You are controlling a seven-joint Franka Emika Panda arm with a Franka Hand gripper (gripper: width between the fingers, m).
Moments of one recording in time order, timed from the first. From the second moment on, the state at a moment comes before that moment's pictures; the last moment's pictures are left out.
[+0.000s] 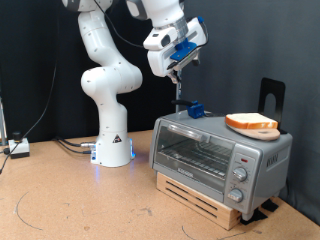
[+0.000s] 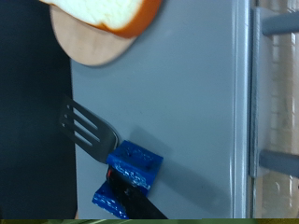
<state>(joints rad) 0.35 -0.62 -0.23 -2.45 0.41 1.85 0.49</state>
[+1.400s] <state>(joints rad) 0.29 -0.61 -0.34 -2.61 0.40 2.01 0.21</state>
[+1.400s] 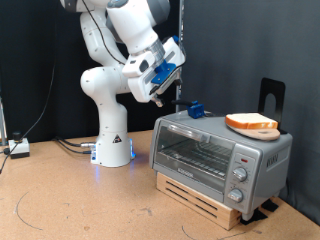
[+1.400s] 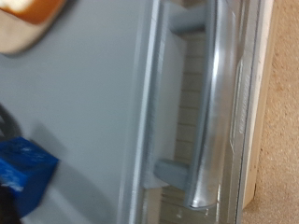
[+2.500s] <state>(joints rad) 0.27 -0.52 -0.29 -2.78 0.36 2.23 0.23</state>
